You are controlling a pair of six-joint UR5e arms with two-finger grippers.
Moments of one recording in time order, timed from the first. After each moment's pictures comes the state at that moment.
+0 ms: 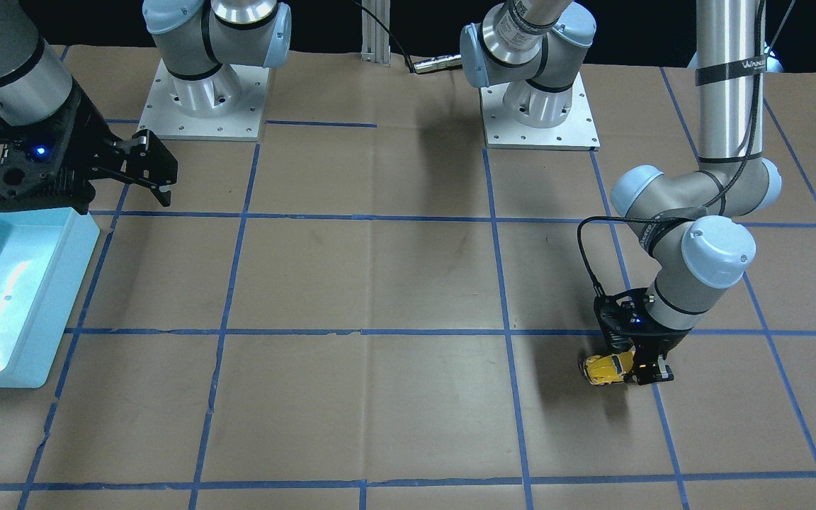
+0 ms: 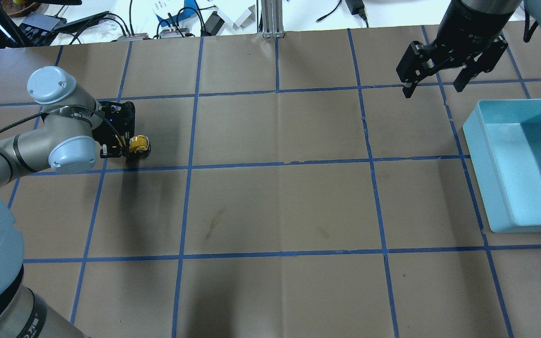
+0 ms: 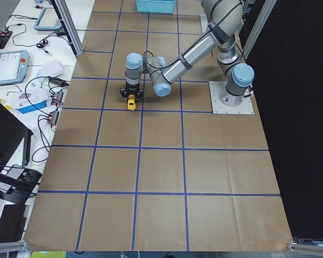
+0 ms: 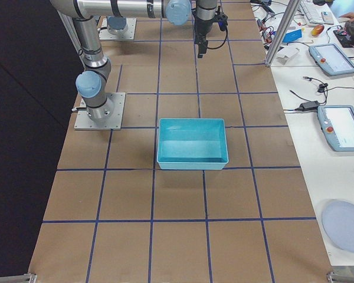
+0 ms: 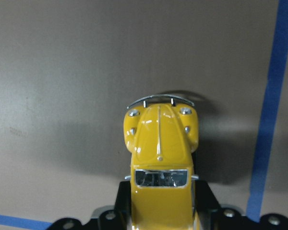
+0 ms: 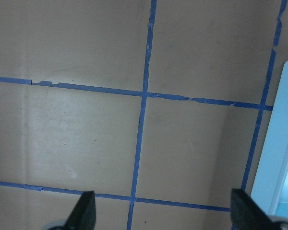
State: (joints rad) left arm -1.28 -2.03 -1.88 -0.64 1.58 1.80; right arm 1.49 -1.48 1.46 -1.50 -1.55 -0.20
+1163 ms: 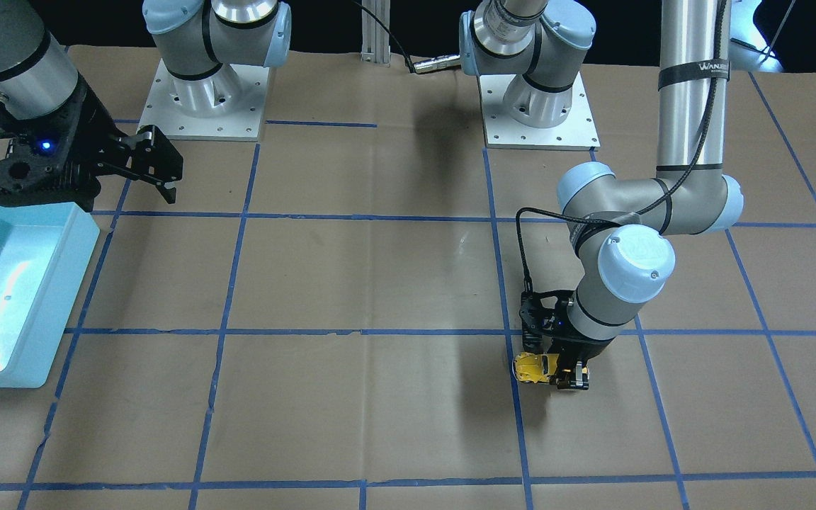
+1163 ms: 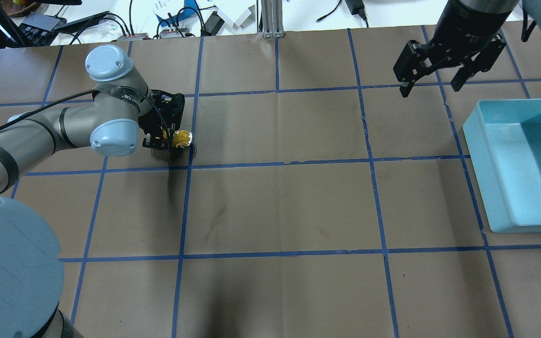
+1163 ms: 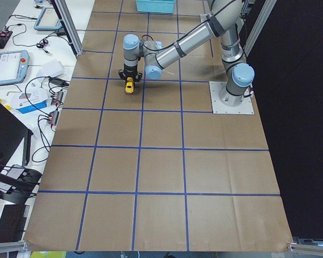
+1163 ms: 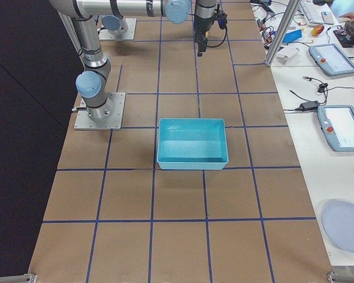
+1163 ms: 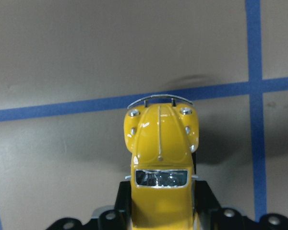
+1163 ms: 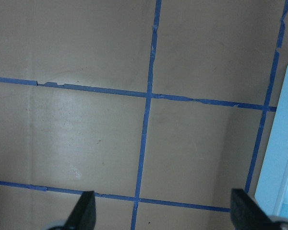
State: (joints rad) left arm -1.48 -2.05 -1.79 -0.79 1.58 1.76; right arm 1.50 -1.48 1.46 -1.50 -1.54 -0.19
